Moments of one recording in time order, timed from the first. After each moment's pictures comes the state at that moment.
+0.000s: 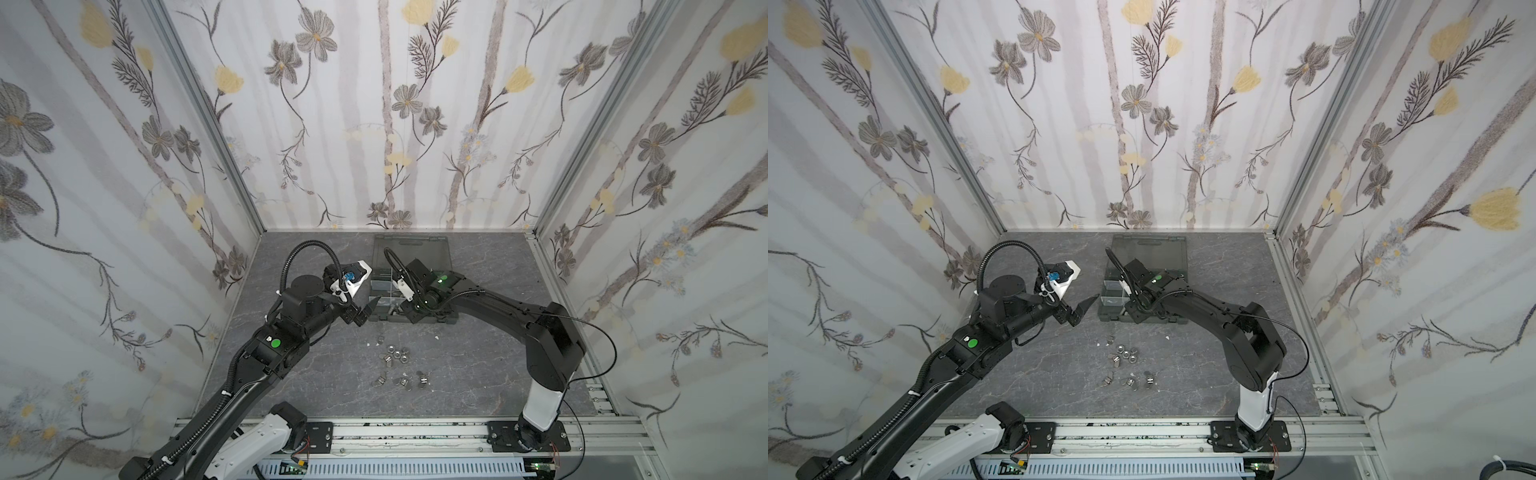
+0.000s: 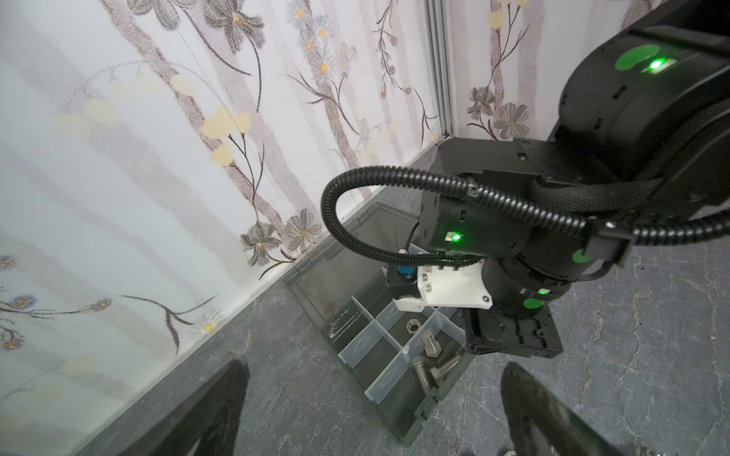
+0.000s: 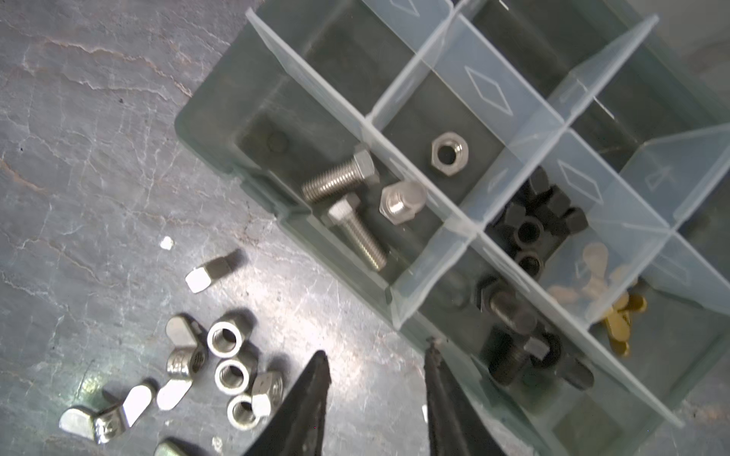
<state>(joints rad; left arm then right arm) -0.57 0.88 0.91 -0.29 0.13 0.31 0.79 1.80 1.41 -0.76 0.05 0.11</state>
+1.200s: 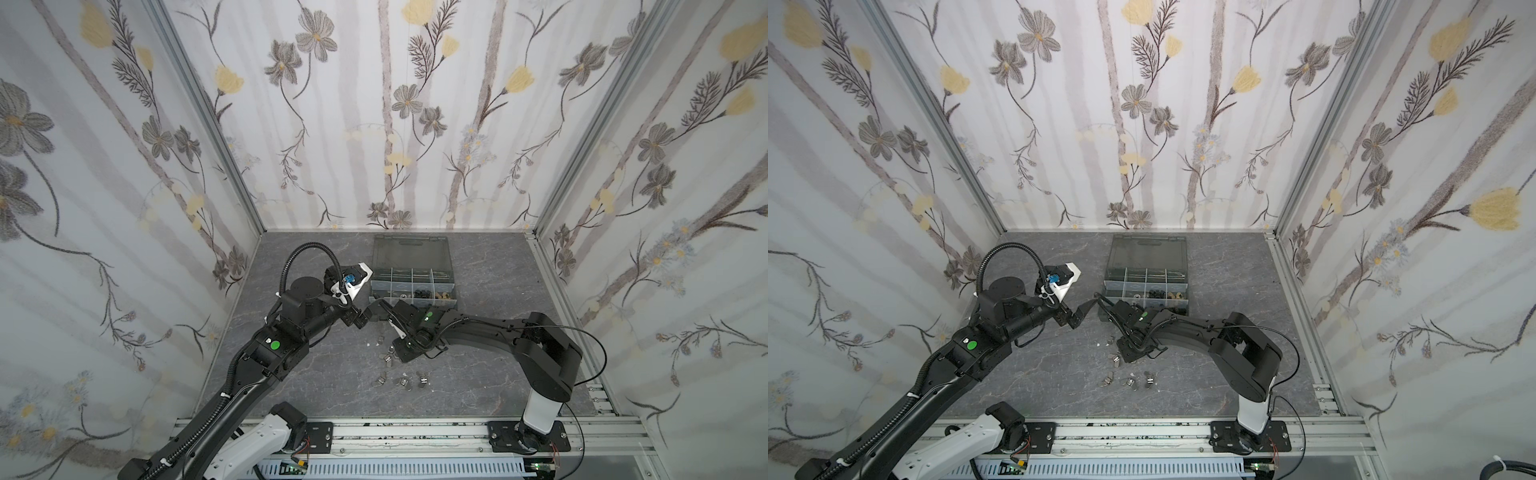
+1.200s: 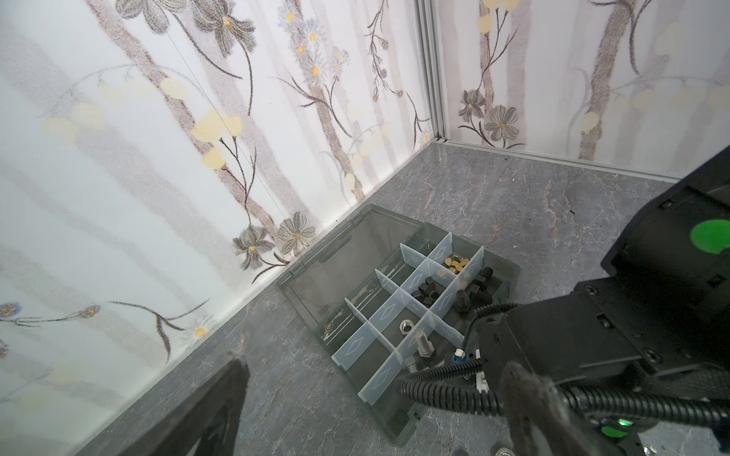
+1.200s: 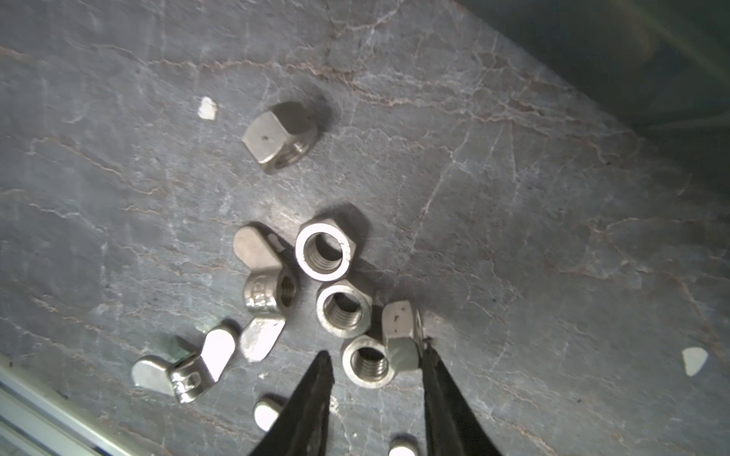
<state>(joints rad) -0.58 0.87 0.90 -0.29 0.14 0.31 0.98 1.82 1.19 -0.65 -0.04 0.45</state>
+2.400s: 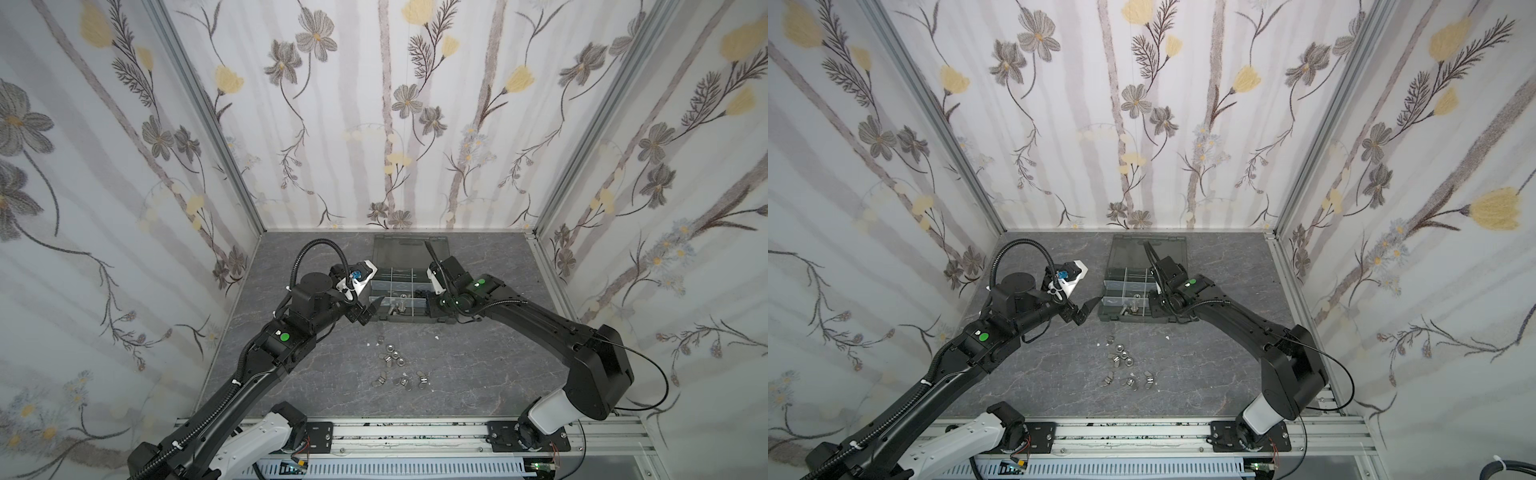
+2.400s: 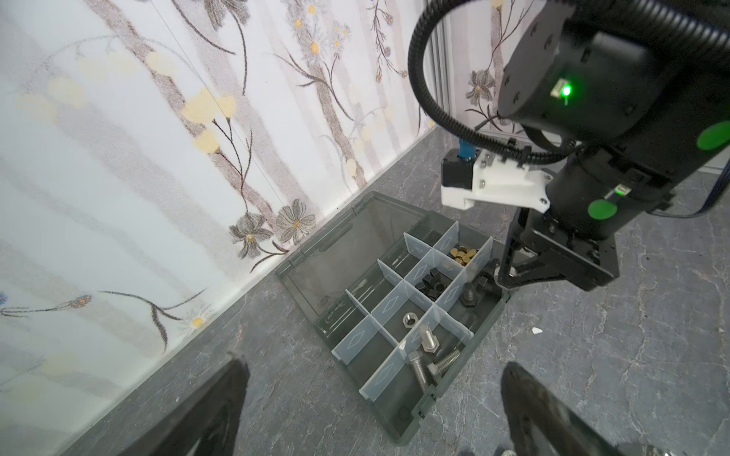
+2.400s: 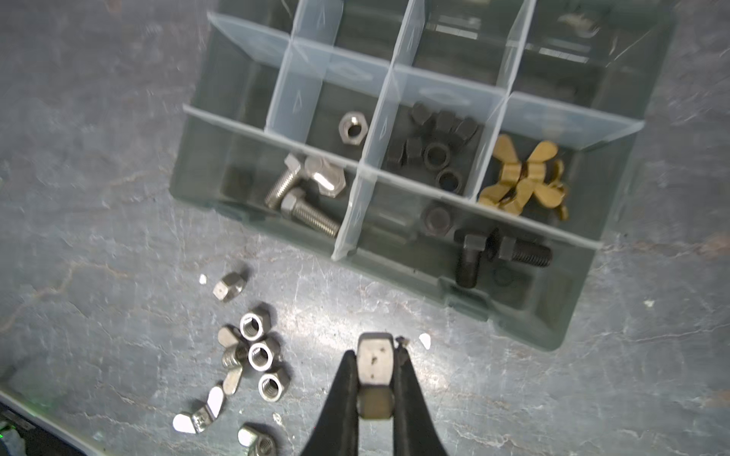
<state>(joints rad) -0.58 0.94 0.89 -0.24 0.11 0.31 0.66 1.57 1.27 -0.73 0.00 0.41</state>
